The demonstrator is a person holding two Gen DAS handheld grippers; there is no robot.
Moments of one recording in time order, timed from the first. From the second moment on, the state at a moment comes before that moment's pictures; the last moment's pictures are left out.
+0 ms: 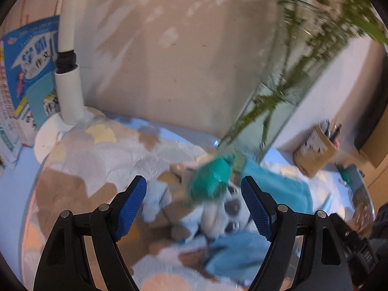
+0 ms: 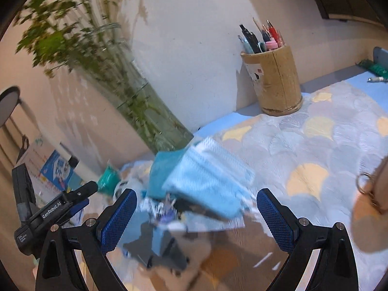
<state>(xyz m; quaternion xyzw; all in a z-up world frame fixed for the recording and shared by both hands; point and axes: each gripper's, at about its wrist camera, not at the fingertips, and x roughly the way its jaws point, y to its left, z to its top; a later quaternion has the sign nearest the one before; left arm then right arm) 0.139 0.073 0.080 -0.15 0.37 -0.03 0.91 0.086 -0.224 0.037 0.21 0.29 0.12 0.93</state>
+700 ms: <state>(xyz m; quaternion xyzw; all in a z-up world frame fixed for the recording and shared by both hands) 0.163 0.080 0.040 -0.22 0.36 -0.13 0.90 0.110 -0.240 0.002 0.30 0.26 0.16 0.91</state>
